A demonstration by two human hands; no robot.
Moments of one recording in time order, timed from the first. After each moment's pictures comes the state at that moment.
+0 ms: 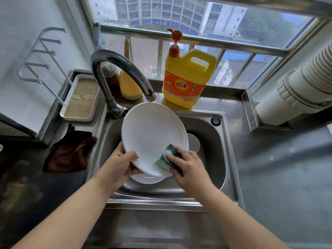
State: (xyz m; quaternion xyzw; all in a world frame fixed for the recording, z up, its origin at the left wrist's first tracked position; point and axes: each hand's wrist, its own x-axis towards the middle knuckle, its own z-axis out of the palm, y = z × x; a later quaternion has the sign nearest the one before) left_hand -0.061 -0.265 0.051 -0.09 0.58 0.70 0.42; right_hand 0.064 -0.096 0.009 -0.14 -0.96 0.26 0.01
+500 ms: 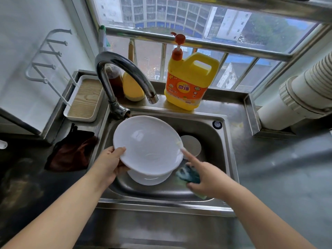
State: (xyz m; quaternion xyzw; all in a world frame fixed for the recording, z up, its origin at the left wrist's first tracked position) left_hand -0.086 -0.280 0.028 -0.18 0.64 0.65 0.36; right_hand 0.079 -0.053 0.049 -0.14 -0.91 0.30 -0.25
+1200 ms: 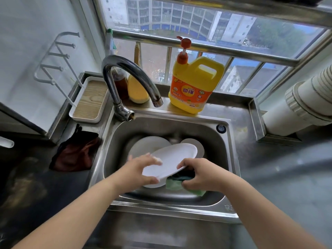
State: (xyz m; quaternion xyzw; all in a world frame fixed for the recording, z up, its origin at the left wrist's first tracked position) left_hand -0.067 -0.271 0.014 0.34 0.80 0.32 0.37; right_hand 0.049 -0.057 0.057 -0.14 -0.88 0.36 -0.27
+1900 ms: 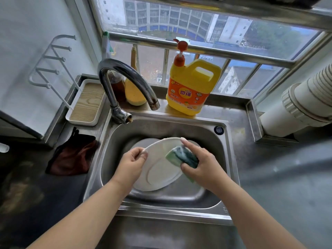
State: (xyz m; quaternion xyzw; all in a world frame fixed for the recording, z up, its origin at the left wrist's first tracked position) left_hand -0.061 -0.246 0.015 0.04 0.74 0.61 0.29; right_hand 0.048 -0.059 0.060 -0.18 -0.88 0.43 -0.04
